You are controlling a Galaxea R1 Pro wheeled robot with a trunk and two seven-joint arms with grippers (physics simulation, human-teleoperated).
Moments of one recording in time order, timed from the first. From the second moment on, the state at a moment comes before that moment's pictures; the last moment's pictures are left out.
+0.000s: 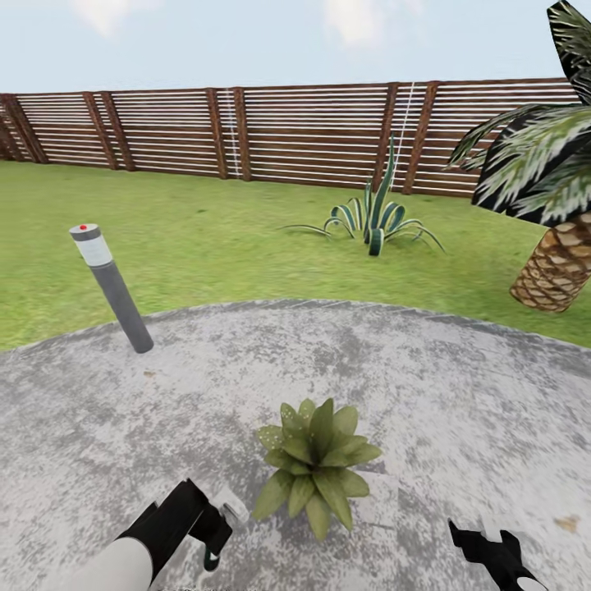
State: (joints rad) left arm -0.60 -0.01 -0.18 -0.44 -0.52 0.55 -0.53; right arm -0.44 -0.18 -0.70 -0.28 0.55 -0.31 0.15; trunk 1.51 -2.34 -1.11
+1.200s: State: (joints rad) left arm -0.60 -0.01 -0.18 -0.46 -0.53 0.56 -0.54; right arm -0.44 -0.18 -0.70 -0.28 0.55 -0.31 0.15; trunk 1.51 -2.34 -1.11
